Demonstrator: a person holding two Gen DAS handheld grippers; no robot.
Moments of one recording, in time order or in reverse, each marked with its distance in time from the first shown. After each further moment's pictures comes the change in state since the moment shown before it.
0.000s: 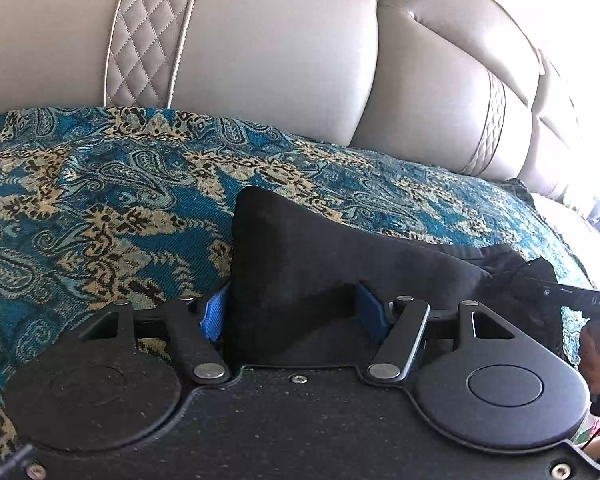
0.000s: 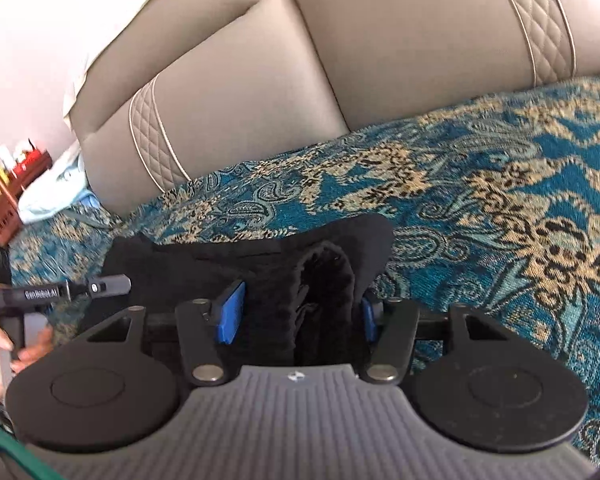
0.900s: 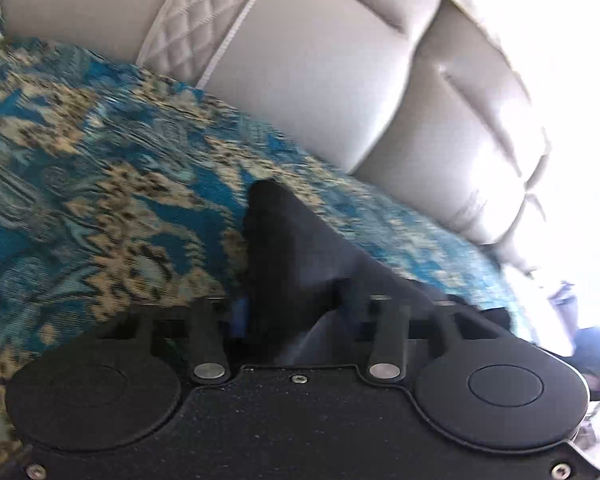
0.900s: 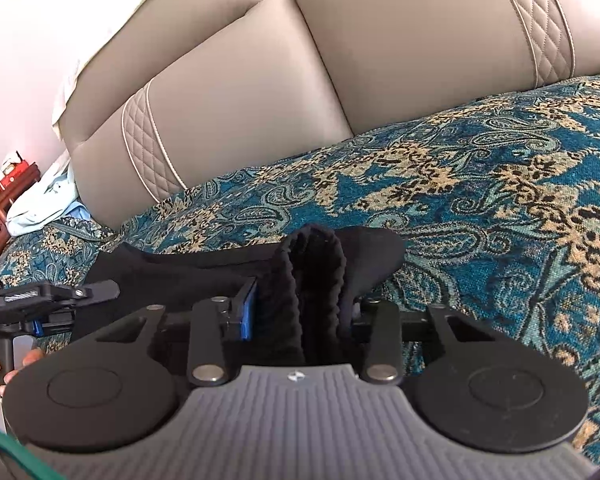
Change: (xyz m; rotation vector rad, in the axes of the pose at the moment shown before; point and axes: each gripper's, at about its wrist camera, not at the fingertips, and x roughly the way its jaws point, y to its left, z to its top) left arm -0.009 0.028 -0.009 -0.246 -0.049 -0.062; right arm 0.019 0.020 -0.005 0.039 -0.035 -0.030
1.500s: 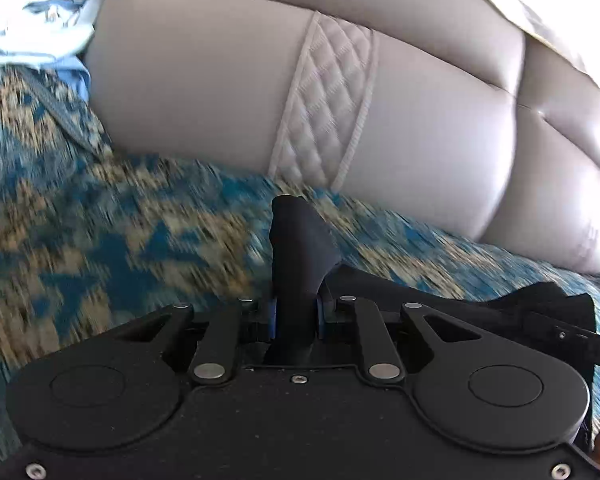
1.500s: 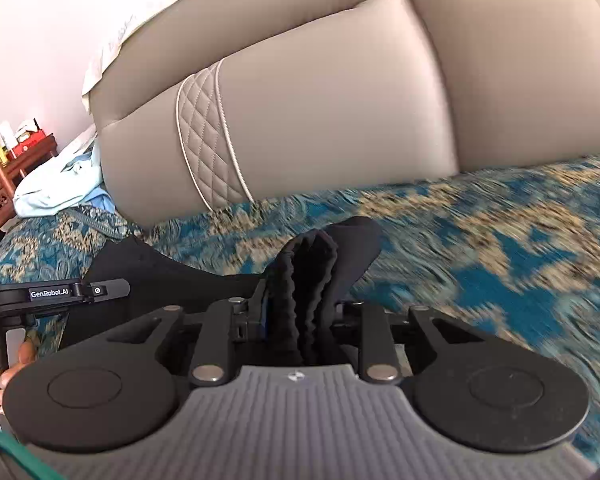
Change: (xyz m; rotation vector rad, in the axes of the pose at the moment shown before) left arm -0.034 0.038 0.071 0.083 -0.152 0.357; right arm 0.070 0.122 0.040 -0.136 -0.003 0.018
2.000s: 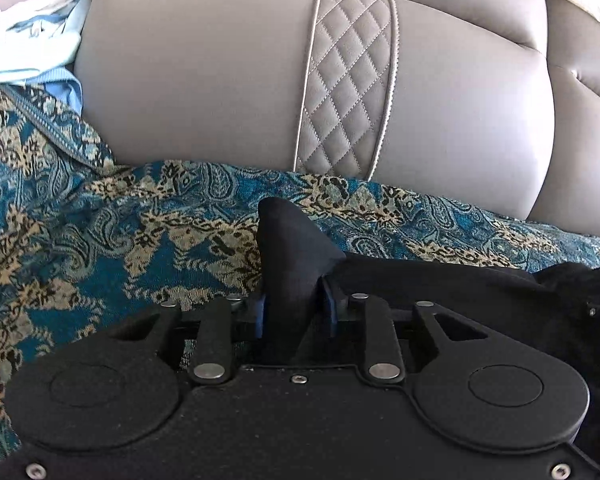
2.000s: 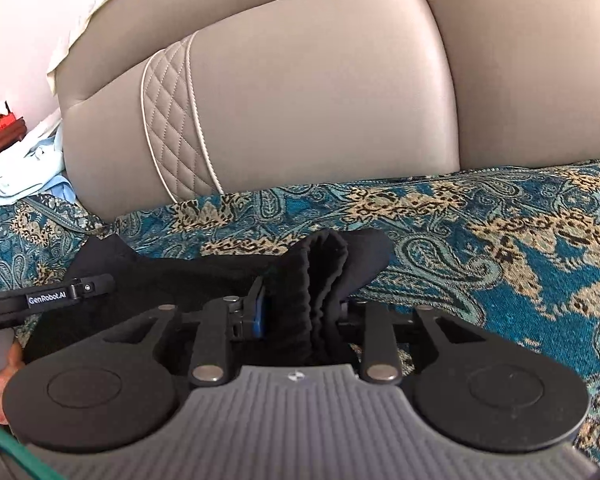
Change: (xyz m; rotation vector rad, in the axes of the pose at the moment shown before) left arm 0.052 -0.004 -0.010 0.092 0.009 0.086; right arm 0.046 0.000 0.000 -0.027 0.024 -0.090
